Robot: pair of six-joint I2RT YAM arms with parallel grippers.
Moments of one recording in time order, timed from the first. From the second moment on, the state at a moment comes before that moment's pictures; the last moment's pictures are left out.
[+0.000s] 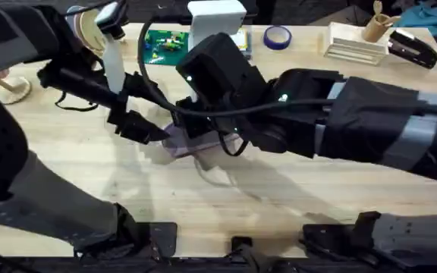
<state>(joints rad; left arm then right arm) 0.29 1.77 1.21 -1.44 0.85 1.68 0.99 1.56 1.14 -0.35 0.12 0.52</state>
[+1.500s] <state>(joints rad) 0.17 1.79 1.21 -1.40 0.89 1.67 0.80 1.55 1.14 -0.48 0.02 0.50</state>
